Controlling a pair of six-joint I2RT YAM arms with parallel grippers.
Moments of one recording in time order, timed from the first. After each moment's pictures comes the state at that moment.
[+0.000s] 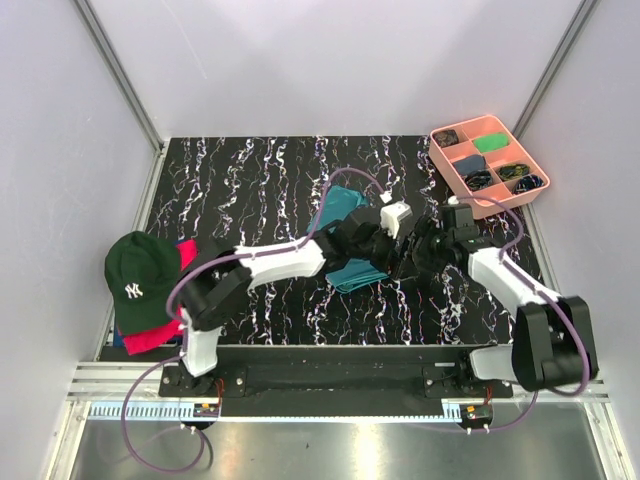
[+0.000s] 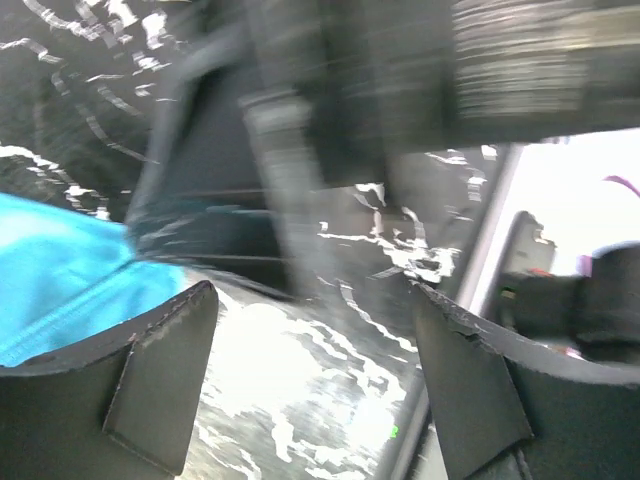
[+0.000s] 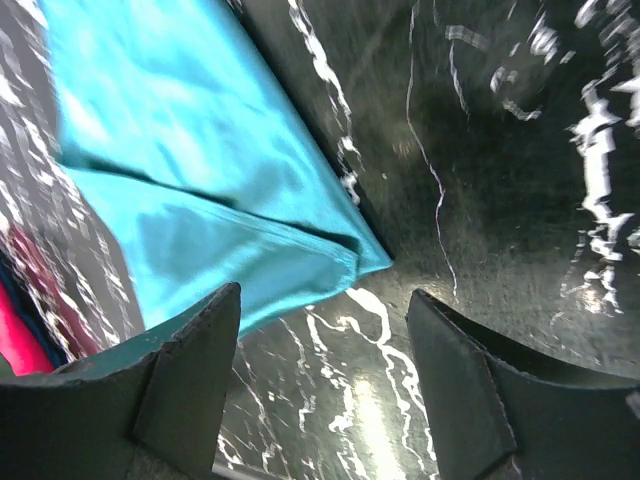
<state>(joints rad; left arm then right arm) -0.95 1.94 1.32 0.11 0.36 -0.43 0.17 1.30 0.73 -0.30 -0.20 0.69</state>
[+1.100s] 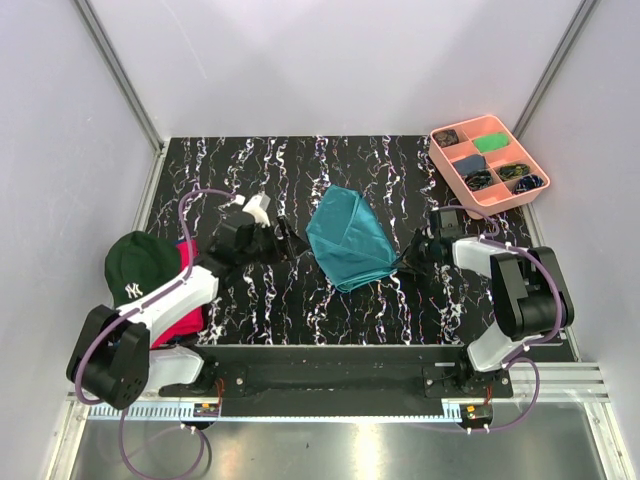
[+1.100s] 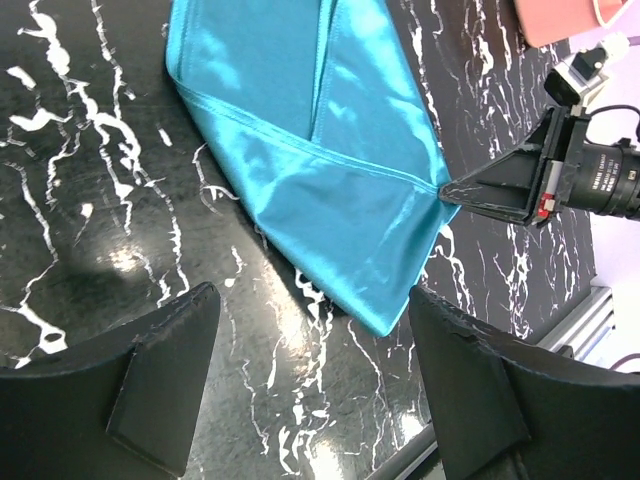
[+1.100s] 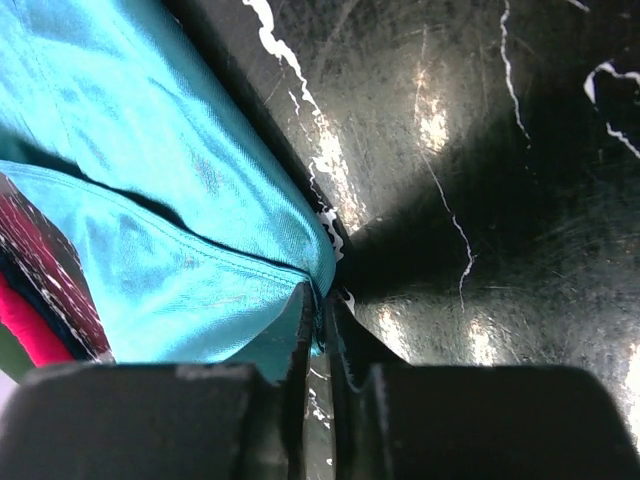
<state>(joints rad) -0.46 1.23 0.64 0.06 0.25 -0.65 0.17 1.62 0.74 -0.15 -0.36 0.70</state>
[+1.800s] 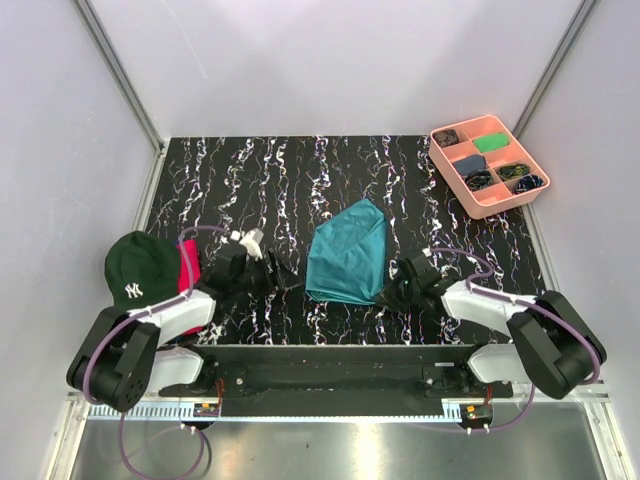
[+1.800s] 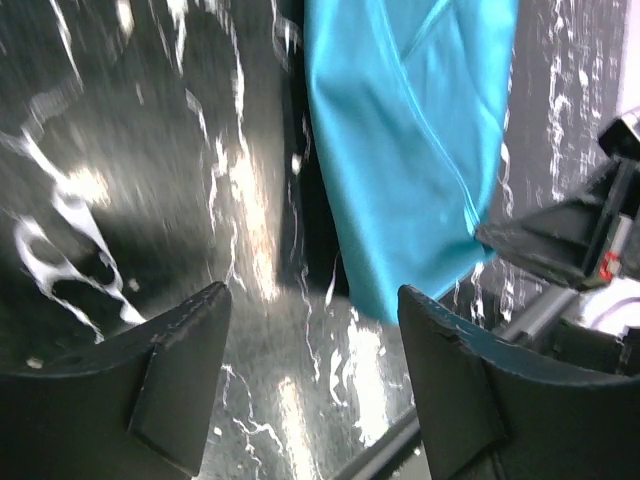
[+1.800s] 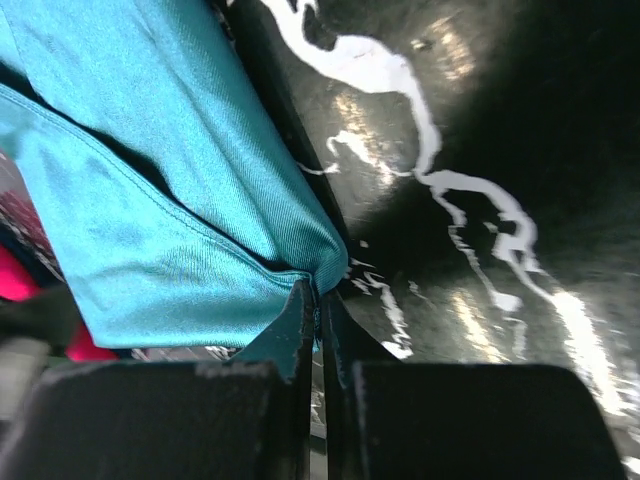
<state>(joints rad) -0.40 1.21 0.38 0.18 0.37 -0.70 0.57 1.30 0.44 -0.12 -0.09 1.28</state>
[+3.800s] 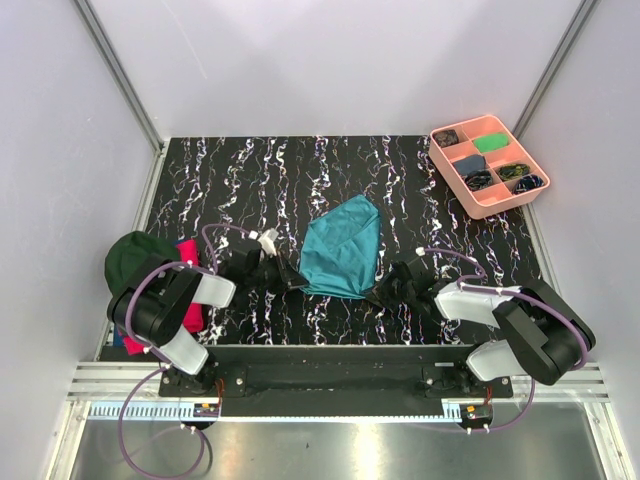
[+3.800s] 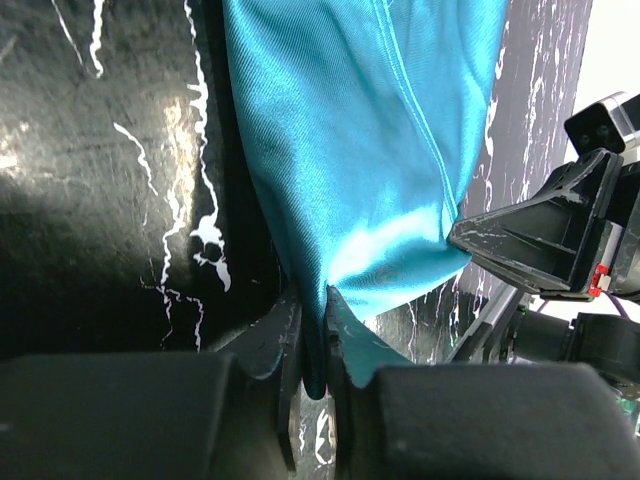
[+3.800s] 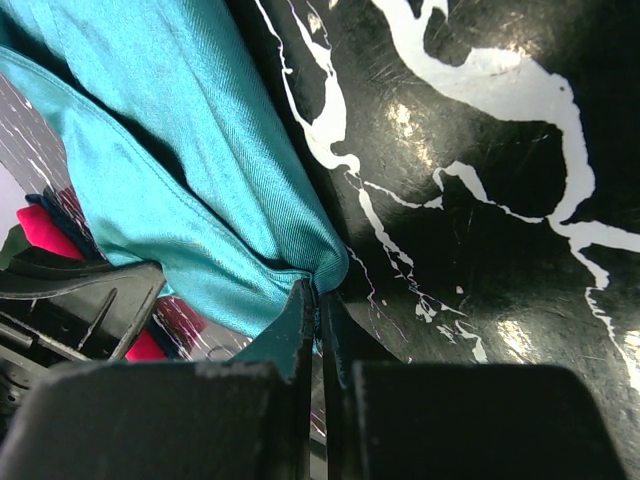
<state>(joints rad) -0.43 1.60 0.40 0.55 0.51 -0.83 0.61 1.39 0.41 0.13 -0.09 1.38</state>
